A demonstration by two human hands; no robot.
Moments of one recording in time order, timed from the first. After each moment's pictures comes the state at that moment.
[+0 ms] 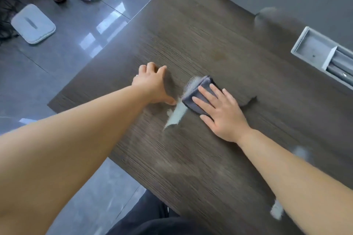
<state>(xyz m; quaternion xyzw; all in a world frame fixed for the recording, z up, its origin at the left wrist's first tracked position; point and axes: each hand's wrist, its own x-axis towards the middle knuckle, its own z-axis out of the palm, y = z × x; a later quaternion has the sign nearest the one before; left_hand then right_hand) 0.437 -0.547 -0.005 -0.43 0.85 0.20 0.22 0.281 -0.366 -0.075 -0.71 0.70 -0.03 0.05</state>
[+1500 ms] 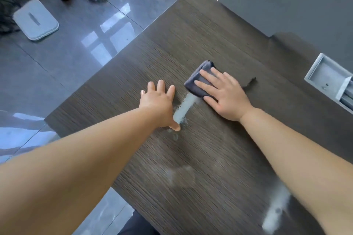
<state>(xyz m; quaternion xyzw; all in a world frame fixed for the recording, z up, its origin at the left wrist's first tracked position) 0.428 -0.560 -0.012 -0.39 0.86 0.15 0.29 0.224 -0.472 -0.071 -0.74 0.67 -0.02 0.06</state>
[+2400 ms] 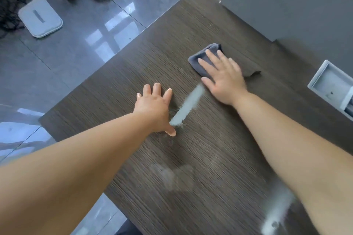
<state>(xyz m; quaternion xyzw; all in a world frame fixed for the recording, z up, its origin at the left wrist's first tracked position) 0.426 -0.559 -0.012 -0.41 0.85 0.16 0.28 0.202 -0.521 -0.072 -0.67 0.74 -0.02 0.06</state>
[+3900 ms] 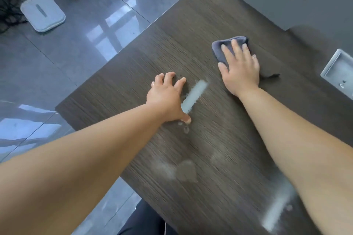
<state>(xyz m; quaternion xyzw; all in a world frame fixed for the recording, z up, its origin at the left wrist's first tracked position) 0.447 -0.558 -0.020 -0.43 0.86 0.23 0.17 0.228 -0.515 -0.068 -0.51 0.86 0.00 0.06</state>
